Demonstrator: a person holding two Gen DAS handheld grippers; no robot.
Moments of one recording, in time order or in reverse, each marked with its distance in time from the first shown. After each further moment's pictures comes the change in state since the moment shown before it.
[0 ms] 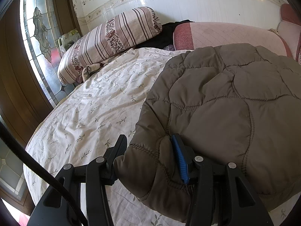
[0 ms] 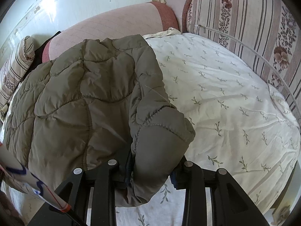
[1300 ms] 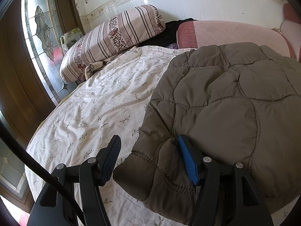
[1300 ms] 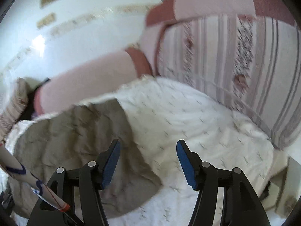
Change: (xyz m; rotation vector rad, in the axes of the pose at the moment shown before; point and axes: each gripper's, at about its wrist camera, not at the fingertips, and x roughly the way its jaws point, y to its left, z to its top) left arm 0.007 0.009 -0.002 0.001 0.010 0.017; right arm -0.090 -0.026 0.019 0.101 -0.350 -0.081
